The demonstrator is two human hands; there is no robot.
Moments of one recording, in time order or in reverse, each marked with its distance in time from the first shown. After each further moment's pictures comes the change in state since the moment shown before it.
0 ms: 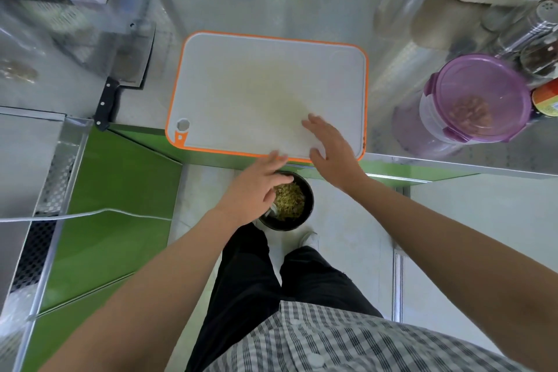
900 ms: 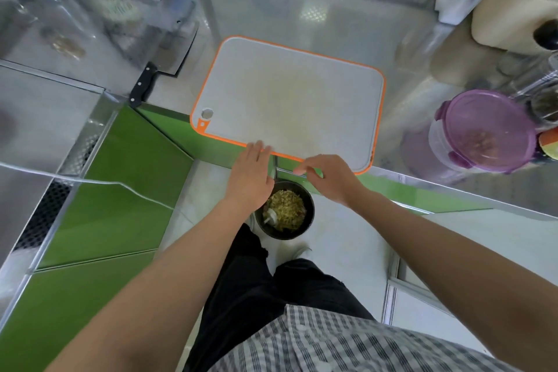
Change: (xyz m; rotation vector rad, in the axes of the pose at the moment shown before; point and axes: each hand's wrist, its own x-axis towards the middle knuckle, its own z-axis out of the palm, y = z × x) left_hand -0.008 0.010 -0.001 0.134 0.100 -0.476; right_hand -0.013 -0.015 0.005 -0.100 -0.223 -0.169
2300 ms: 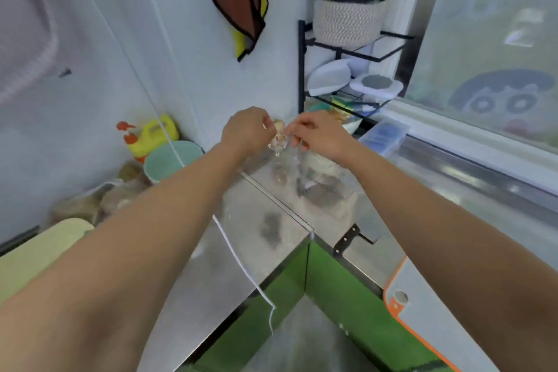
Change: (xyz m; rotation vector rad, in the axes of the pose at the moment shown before) left_hand -0.062 -0.325 -0.419 -0.128 0.676 -0.453; right_hand 0.295 -0.507 0.022 0.243 -0.146 -0.420
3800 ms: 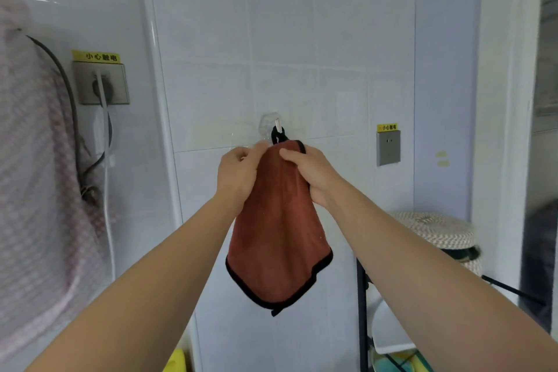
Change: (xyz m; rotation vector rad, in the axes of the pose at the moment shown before) left_hand 0.287 0.033 -0.231 -0.847 0.689 -0.086; right_hand 0.344 -0.220 -0.115 0.713 -0.128 -0.344
